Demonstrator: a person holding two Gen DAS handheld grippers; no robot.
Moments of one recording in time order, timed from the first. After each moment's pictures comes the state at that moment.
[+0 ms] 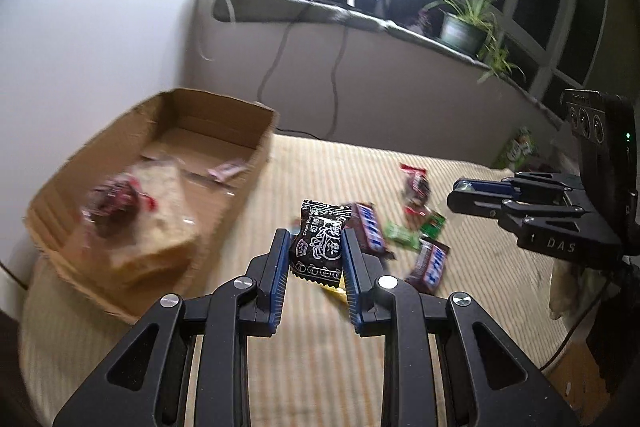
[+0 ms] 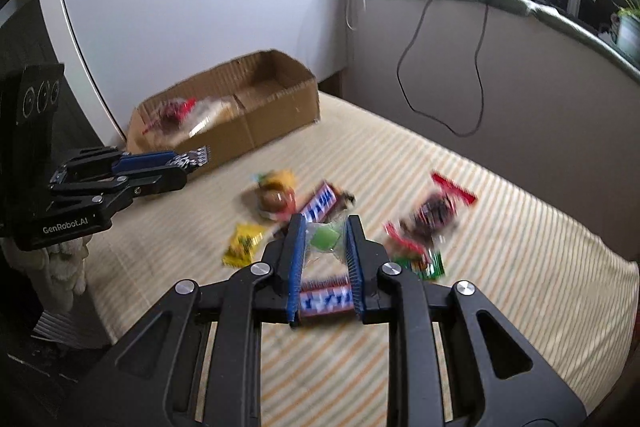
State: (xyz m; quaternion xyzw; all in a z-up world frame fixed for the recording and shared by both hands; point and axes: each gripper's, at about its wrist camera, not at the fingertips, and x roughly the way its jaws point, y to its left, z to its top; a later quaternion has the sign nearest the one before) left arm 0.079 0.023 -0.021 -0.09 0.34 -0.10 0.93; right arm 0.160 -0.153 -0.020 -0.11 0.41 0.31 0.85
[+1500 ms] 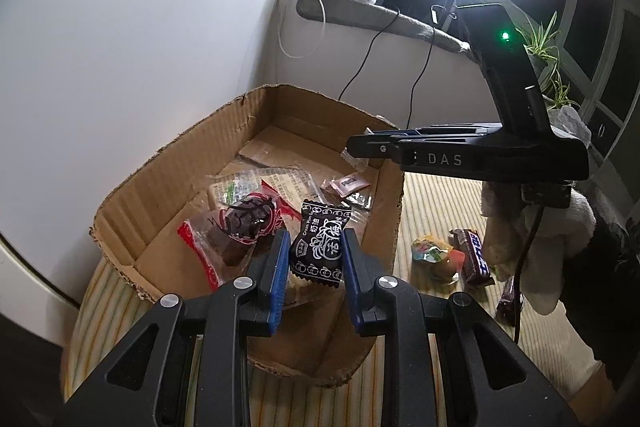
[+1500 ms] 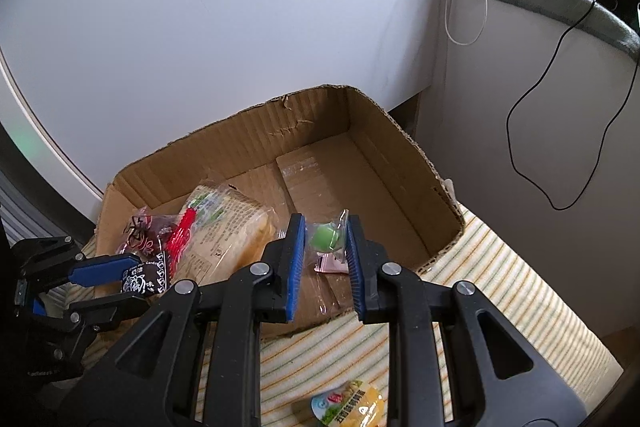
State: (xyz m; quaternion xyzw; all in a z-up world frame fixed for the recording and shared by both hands) left arm 0.103 0.106 -0.043 -0.12 0.35 -0.03 0.93; right arm 0.285 0.030 -0.069 -0.13 0.43 0.39 0.80
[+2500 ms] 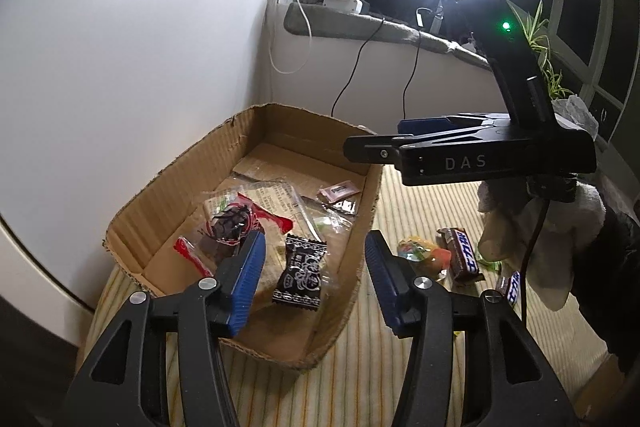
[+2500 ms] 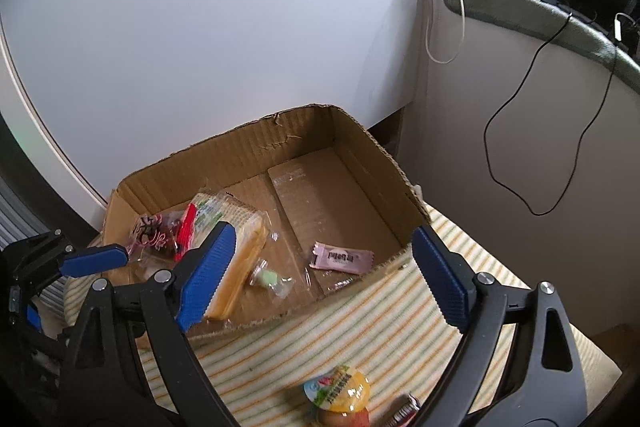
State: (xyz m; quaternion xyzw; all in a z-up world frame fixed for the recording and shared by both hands) left arm 0.088 0.085 -0.025 -0.08 0.33 -0.02 0.94; right arm 0.271 0.011 -0.043 -0.13 0.40 0.37 0.82
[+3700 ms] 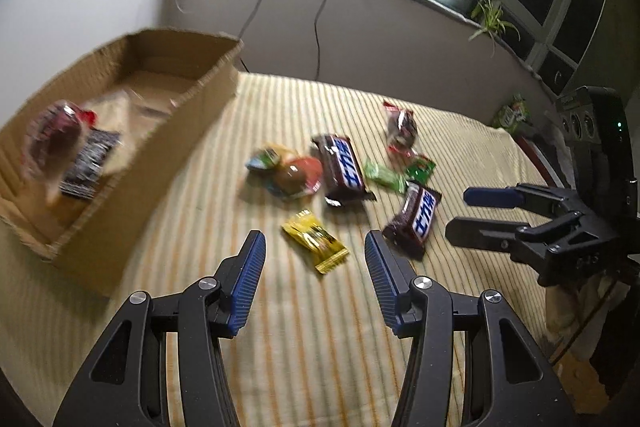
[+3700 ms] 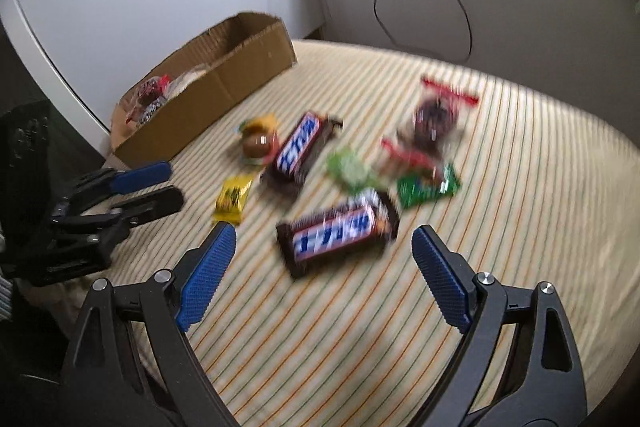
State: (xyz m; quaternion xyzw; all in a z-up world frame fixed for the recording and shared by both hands) left arm 0.078 -0.020 -0.070 -0.09 0.41 -0.14 0.90; right arm 0.152 -0.186 -0.077 -0.01 0.50 0.28 0.82
